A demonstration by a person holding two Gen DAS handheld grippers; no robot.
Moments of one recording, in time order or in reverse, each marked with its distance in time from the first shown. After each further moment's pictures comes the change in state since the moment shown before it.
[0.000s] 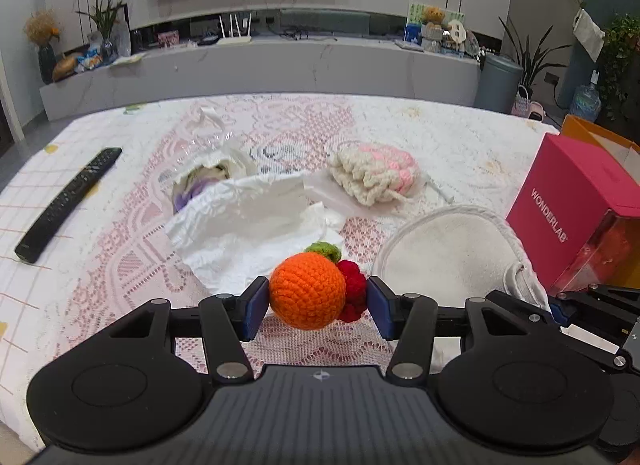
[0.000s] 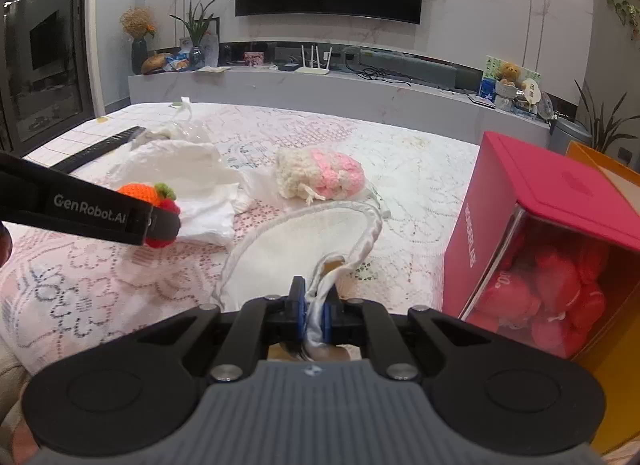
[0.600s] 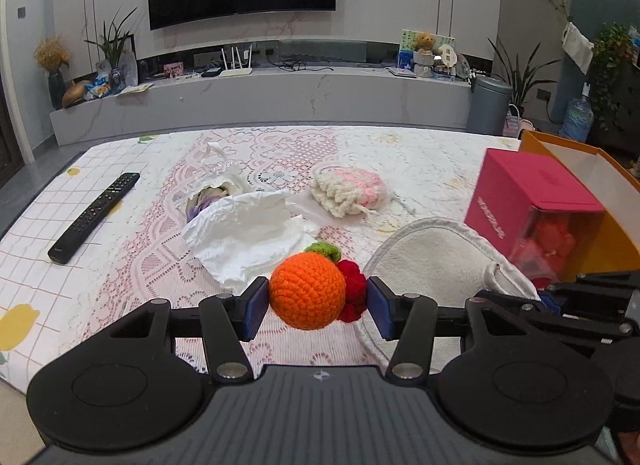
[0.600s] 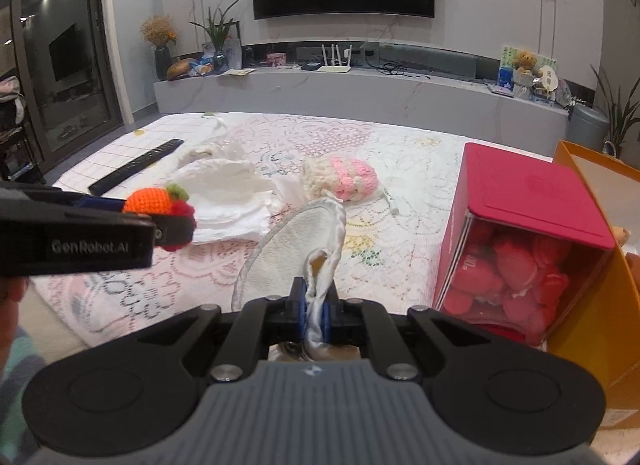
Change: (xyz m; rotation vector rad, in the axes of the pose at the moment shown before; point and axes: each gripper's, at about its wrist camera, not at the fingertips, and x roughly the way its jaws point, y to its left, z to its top) left arm -0.069 -0.031 -0.017 0.020 -0.079 0.014; right arm -0.064 -0.014 0.008 0.040 0.030 0.111
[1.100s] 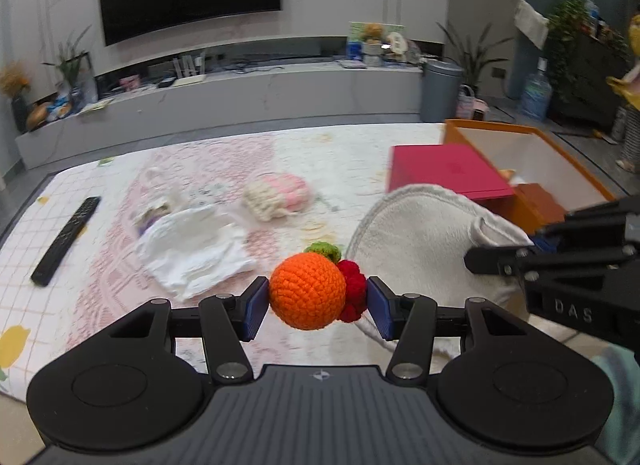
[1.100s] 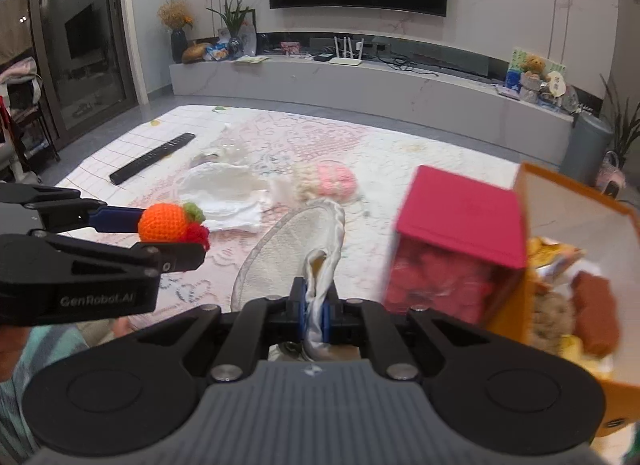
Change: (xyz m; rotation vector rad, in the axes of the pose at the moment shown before) left arm -0.041 -0.061 0.016 0.103 0.029 -0.106; right arm -0.077 -0.038 0.024 -0.064 0.058 0.010
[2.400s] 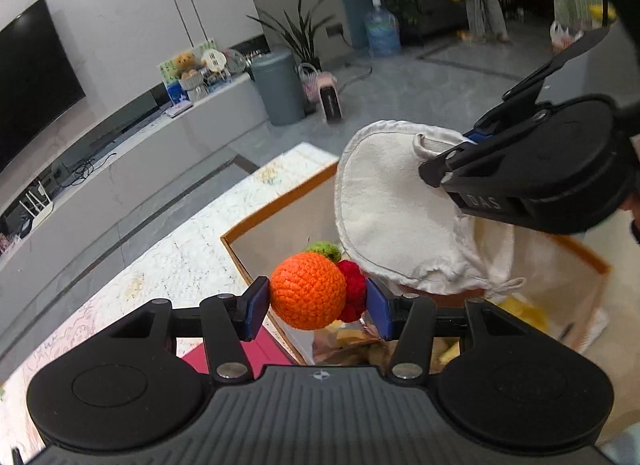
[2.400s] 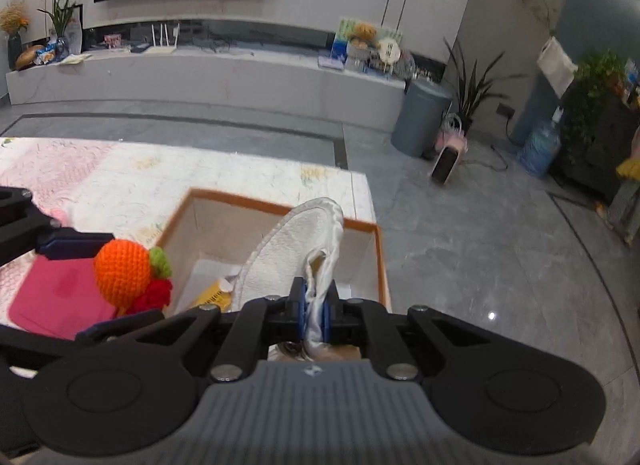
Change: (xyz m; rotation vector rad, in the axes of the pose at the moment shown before) left arm 0.166 -0.214 0.122 0.545 0.003 -0.210; right arm 0.002 -0.270 0.063 0.148 0.097 -0.442
